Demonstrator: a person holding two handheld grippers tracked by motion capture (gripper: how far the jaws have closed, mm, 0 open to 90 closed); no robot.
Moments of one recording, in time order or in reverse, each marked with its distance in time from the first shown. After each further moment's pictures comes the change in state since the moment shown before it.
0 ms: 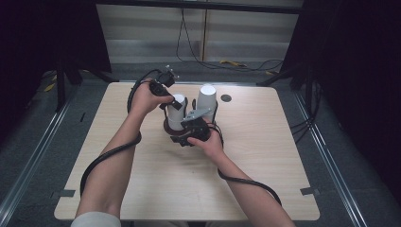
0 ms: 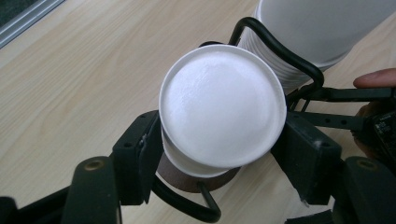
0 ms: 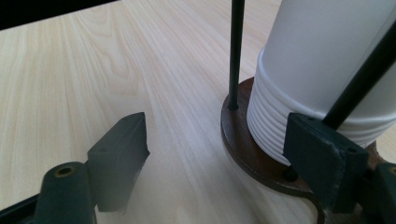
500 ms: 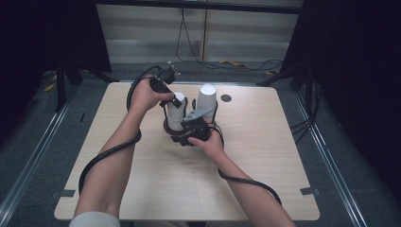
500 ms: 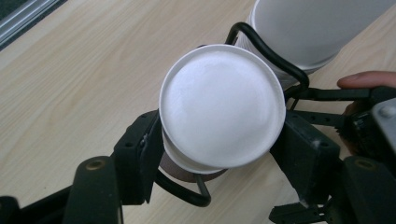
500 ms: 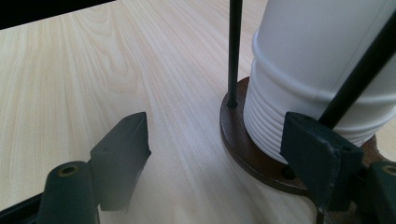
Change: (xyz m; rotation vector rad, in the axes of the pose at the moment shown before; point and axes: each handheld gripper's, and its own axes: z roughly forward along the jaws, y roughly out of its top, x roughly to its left) left arm -0.006 0.011 -0.017 0.030 0.014 -0.021; right arm -0.002 -0.001 0.000 -0.001 0.008 0.006
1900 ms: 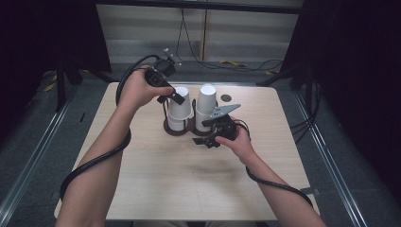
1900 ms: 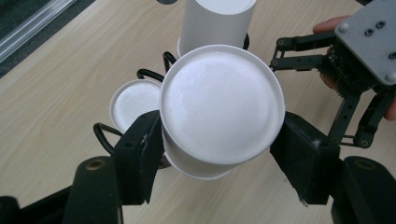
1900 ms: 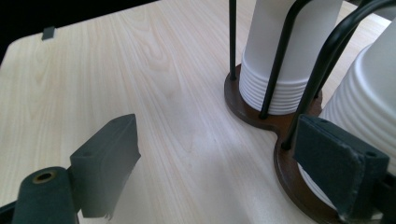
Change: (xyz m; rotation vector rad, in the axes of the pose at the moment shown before) left arm -0.046 0.004 -0.068 -0.047 -0.065 0.079; right arm -0.012 0.001 -0.095 0.010 0.093 -0.015
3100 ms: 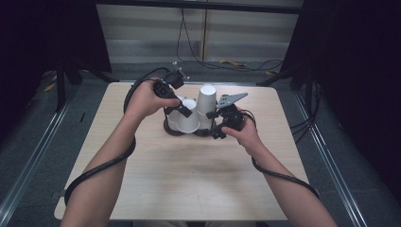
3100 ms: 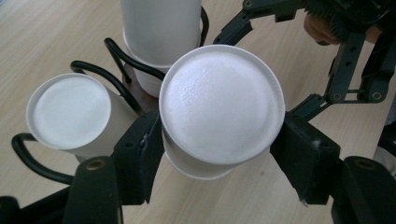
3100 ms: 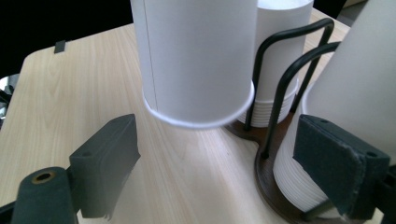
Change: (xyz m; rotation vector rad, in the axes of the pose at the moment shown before) left arm -0.017 -0.006 0.031 0.037 -0.119 0.043; right arm -0.014 0.020 -0.023 -0.009 0.019 -0.002
